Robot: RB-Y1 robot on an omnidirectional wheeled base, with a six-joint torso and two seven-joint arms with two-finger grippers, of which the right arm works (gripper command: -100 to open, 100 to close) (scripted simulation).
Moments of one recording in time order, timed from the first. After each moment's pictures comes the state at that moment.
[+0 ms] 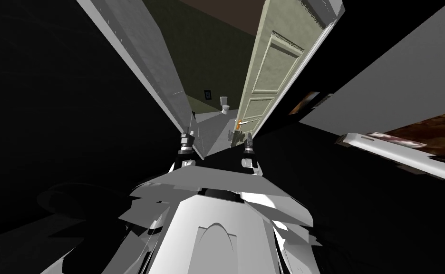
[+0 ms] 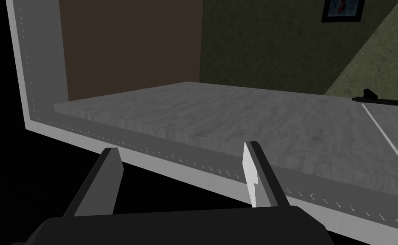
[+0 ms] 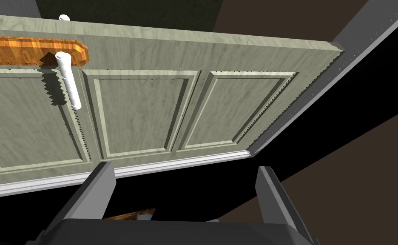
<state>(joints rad) 0.17 -0.10 0.11 -1.69 -0.23 -0.42 0.23</state>
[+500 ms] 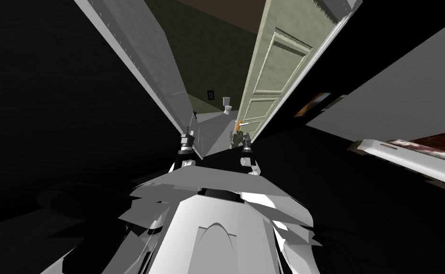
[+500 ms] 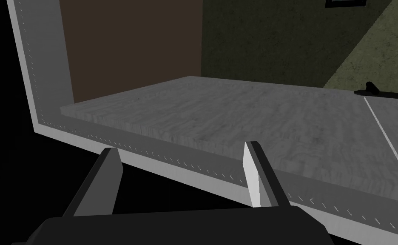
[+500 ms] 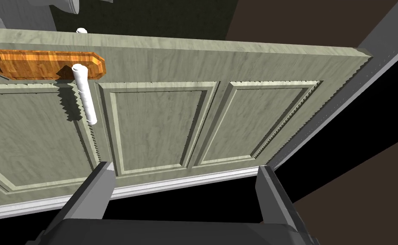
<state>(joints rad) 0.11 -0.10 0.13 -1.60 -0.27 -0.41 0.24</state>
